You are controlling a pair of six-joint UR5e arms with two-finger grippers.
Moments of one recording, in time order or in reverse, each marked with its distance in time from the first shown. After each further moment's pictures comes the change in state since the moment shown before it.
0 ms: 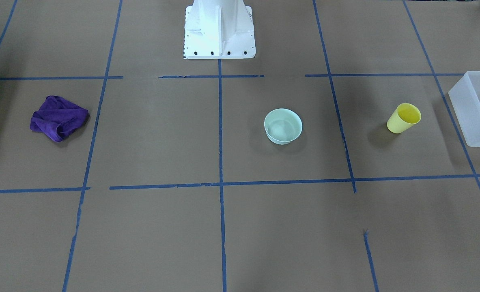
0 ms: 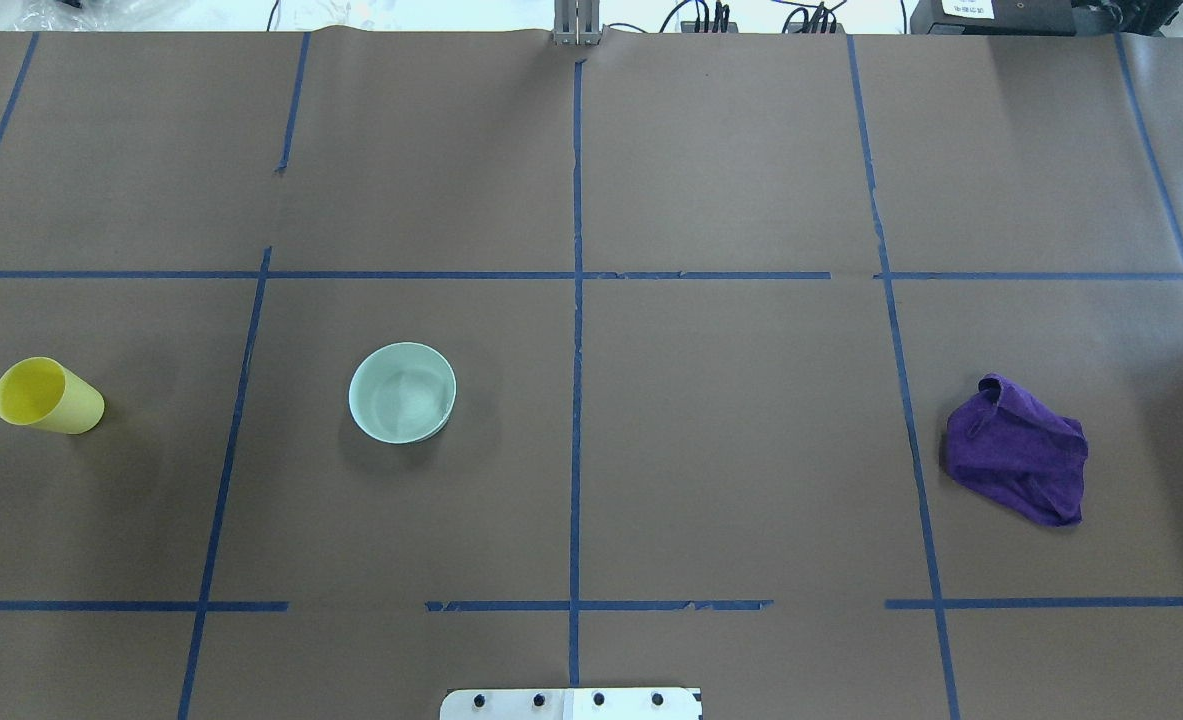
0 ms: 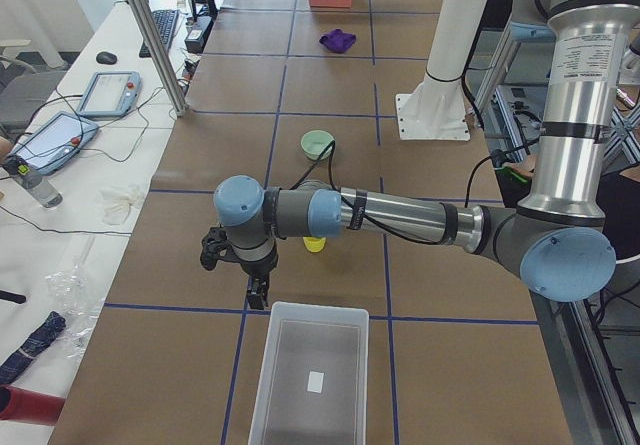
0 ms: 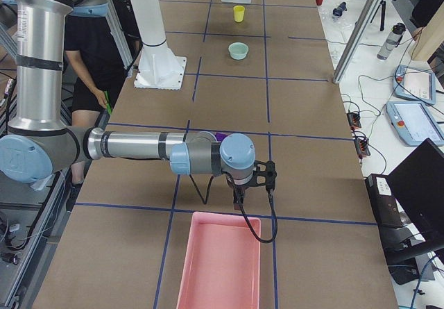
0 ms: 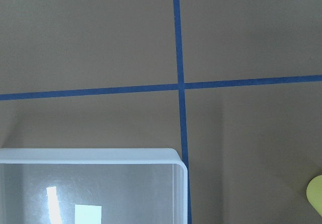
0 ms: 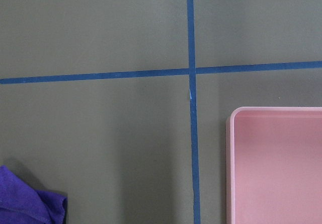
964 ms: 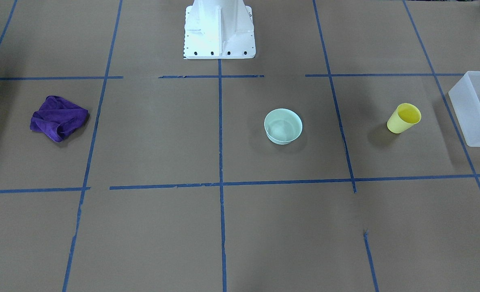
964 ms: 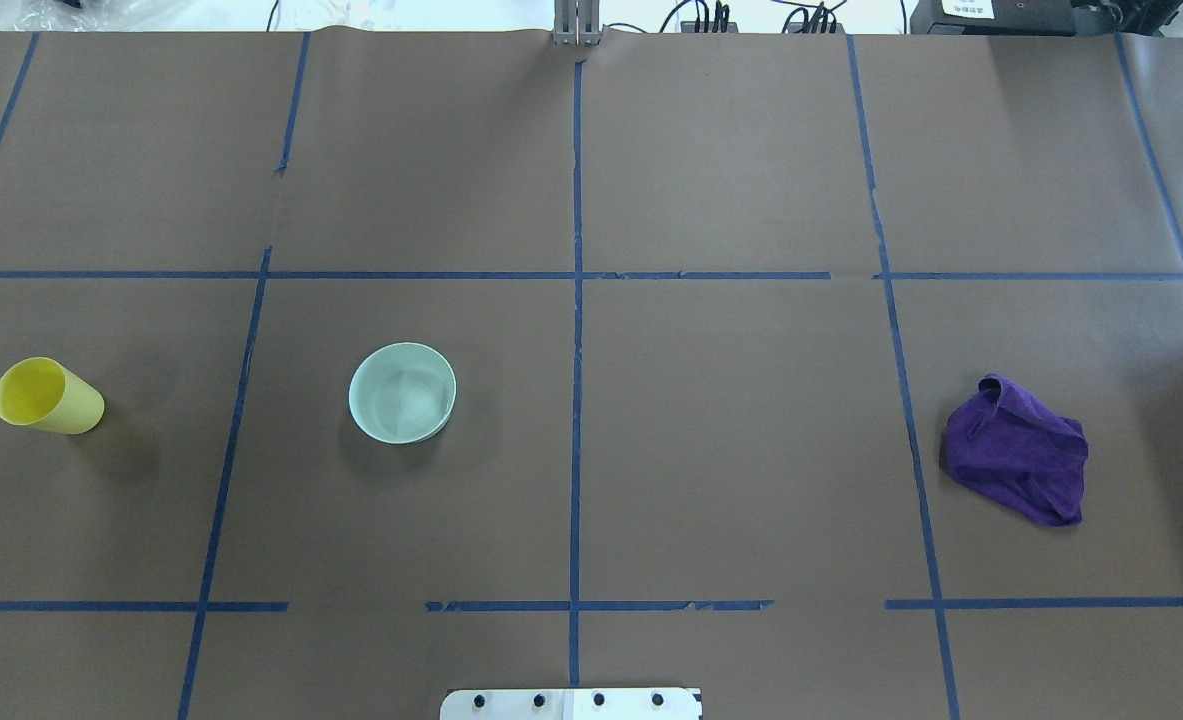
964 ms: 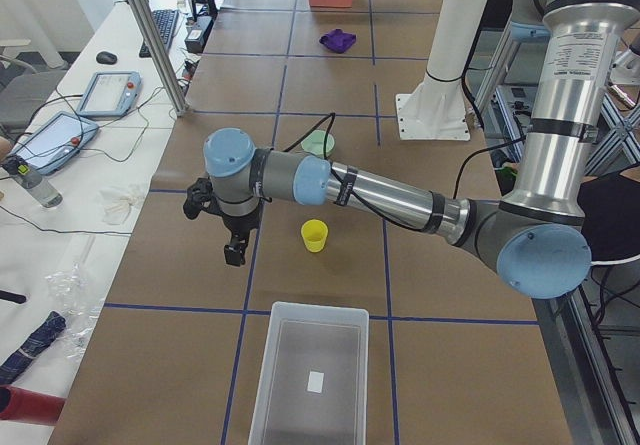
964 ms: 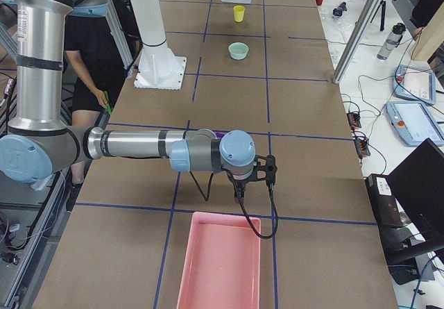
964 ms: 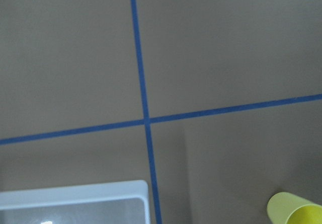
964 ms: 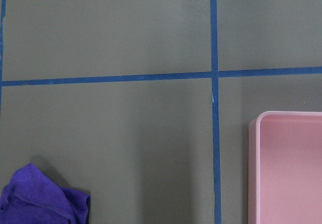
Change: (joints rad) left arm 0.060 -0.107 -0.065 -0.080 -0.079 -0.029; right arm 0.001 0.001 0.016 0.007 0.056 0.000
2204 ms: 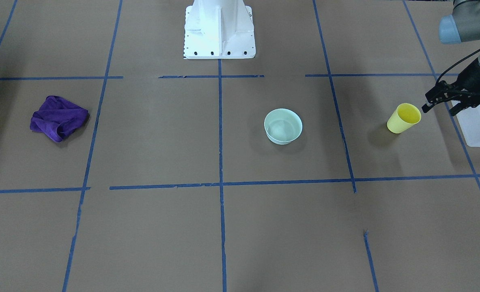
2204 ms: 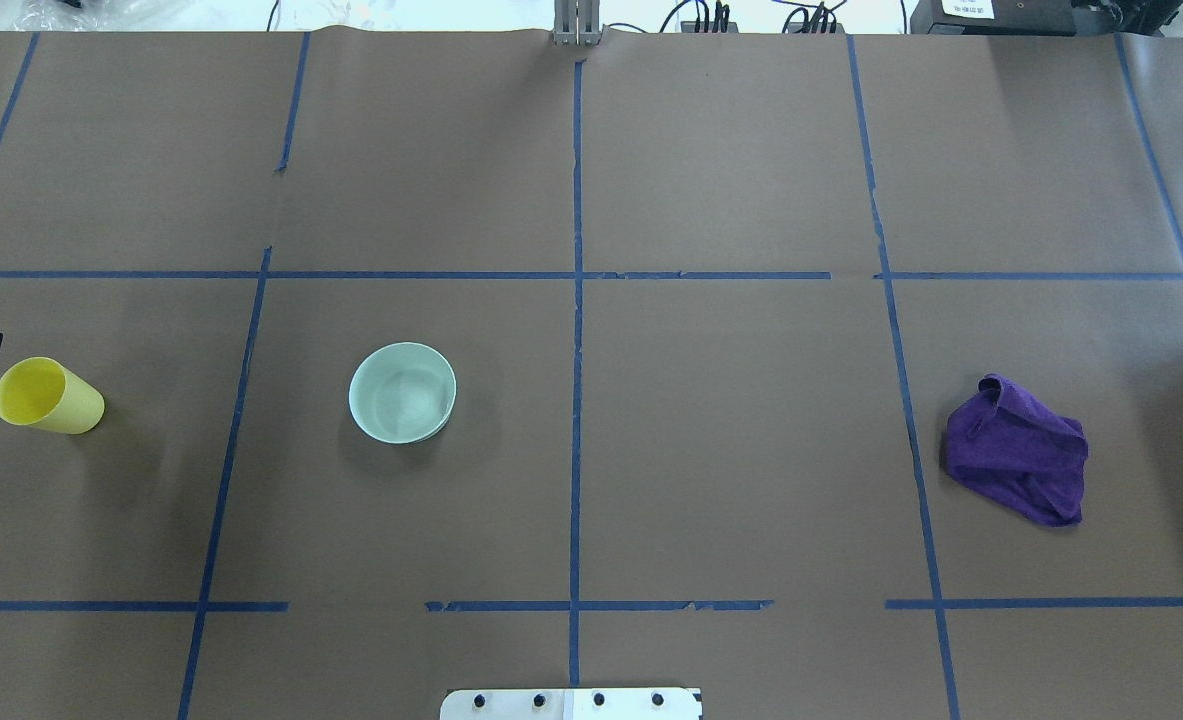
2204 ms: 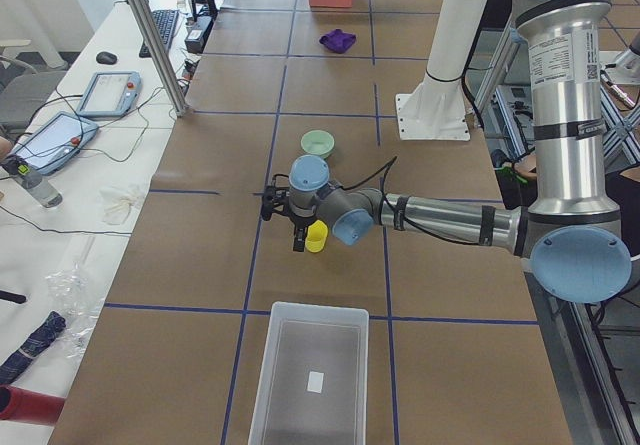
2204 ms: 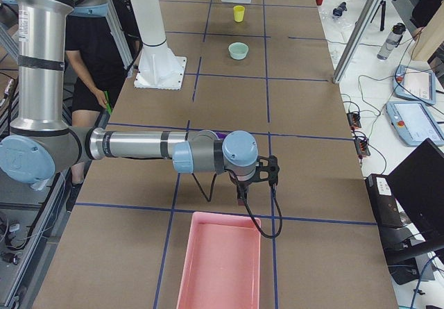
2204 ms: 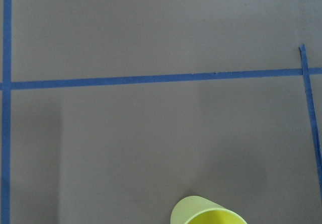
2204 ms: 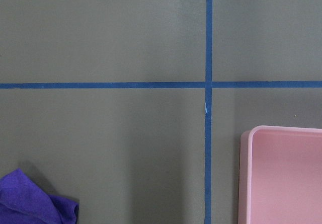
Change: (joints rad) left arm 0.396 0.333 -0.058 -0.712 0.122 -0.761; right arm -0.009 0.020 -0.024 0.030 -0.033 -0.003
